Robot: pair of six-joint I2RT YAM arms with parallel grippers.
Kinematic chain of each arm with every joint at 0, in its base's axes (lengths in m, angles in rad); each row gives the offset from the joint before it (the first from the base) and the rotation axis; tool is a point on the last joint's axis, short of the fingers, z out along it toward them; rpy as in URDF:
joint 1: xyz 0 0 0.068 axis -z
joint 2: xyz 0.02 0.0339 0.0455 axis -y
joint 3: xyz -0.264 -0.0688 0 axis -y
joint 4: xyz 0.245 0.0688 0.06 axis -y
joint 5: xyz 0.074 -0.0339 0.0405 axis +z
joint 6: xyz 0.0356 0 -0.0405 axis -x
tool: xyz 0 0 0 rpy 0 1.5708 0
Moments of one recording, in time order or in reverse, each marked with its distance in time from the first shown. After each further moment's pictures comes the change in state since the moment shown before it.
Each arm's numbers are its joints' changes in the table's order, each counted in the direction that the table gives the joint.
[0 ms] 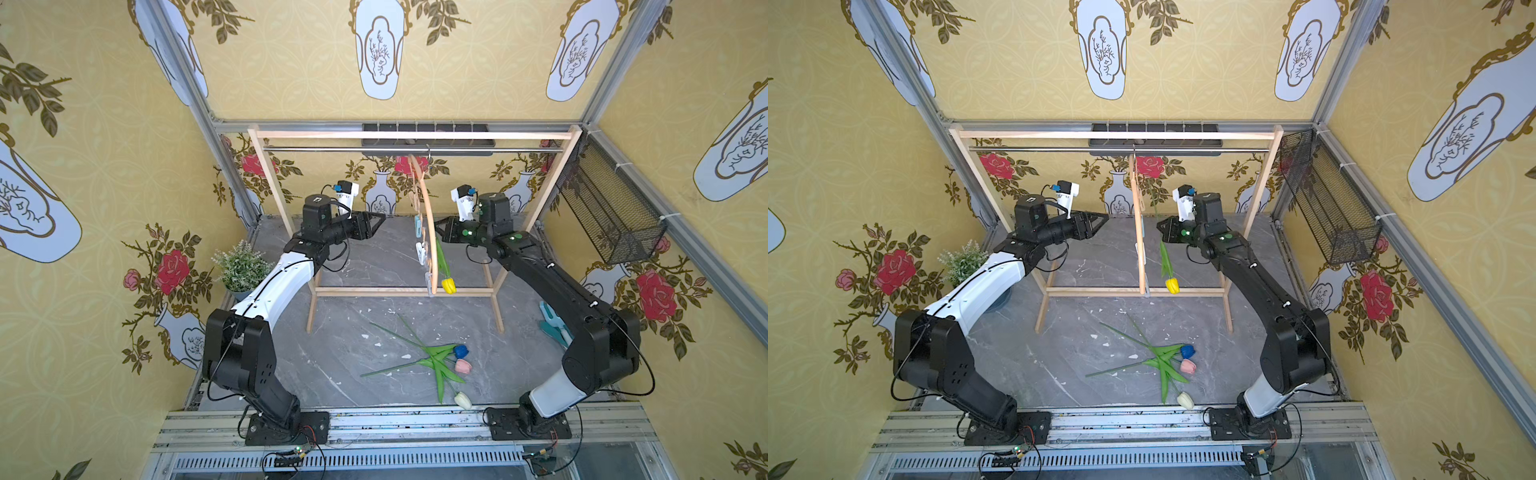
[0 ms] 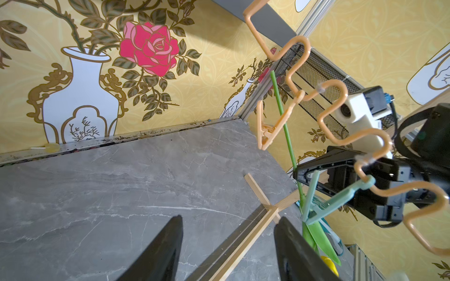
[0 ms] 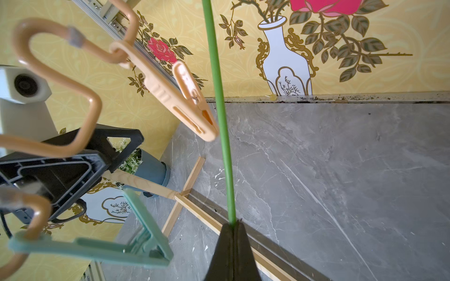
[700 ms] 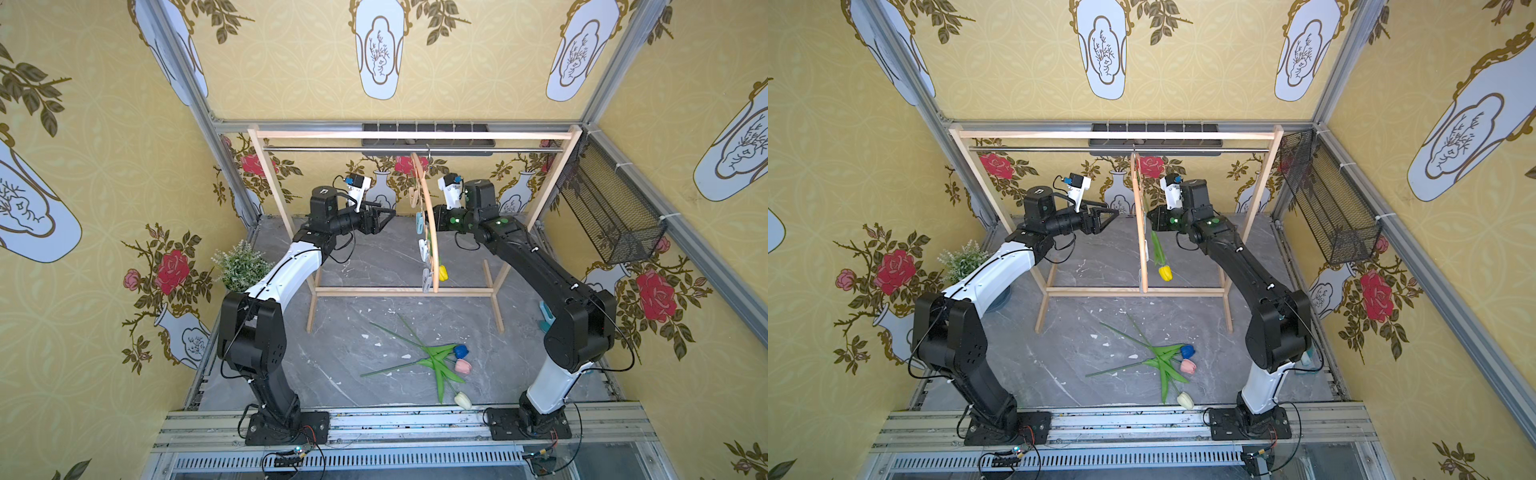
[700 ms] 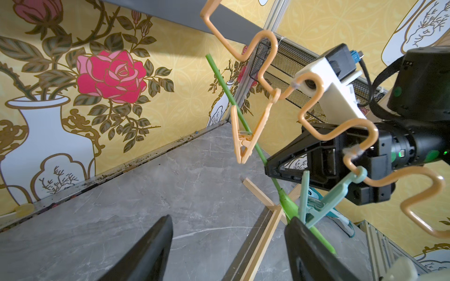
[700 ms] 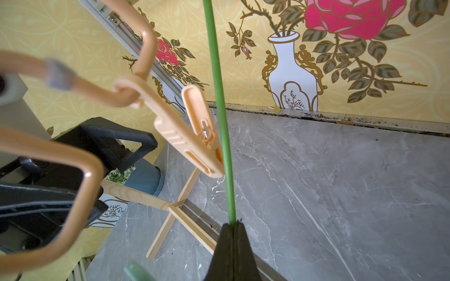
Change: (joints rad) left arm 0.008 -0.132 0.133 0.056 -0.104 -0.140; right arm -0.032 -0.152 0.215 -0.082 -0.017 0.053
